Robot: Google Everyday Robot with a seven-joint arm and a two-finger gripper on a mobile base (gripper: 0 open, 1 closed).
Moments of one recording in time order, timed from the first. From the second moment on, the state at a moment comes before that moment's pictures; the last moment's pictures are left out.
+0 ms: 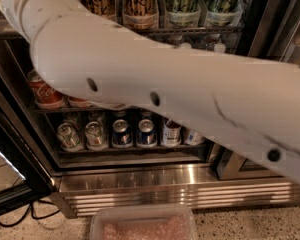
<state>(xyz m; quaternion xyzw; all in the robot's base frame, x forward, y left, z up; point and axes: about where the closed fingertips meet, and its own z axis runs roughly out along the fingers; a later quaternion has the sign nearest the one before) 0.545 0.211 1.130 -0.23 0.60 0.22 0.74</state>
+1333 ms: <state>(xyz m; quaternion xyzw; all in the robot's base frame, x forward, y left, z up) 0.512 0.231 1.107 -0.32 0.63 0.30 0.64</state>
